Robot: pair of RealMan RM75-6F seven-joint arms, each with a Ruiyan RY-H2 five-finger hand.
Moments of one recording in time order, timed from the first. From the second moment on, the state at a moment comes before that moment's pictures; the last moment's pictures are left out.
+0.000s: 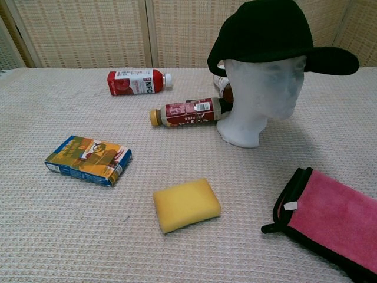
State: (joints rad) left arm -0.09 -1.09 -0.04 -1.64 1.50 1.50 0.10; right arm 0.27 -1.22 0.19 -1.74 -1.62 1.44 -0.13
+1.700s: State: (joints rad) left arm -0.10 -1.09 -0.04 -1.63 1.49 1.46 0.06; right arm 0.52 -1.49 0.36 -1.46 -1.52 1.45 -0.12
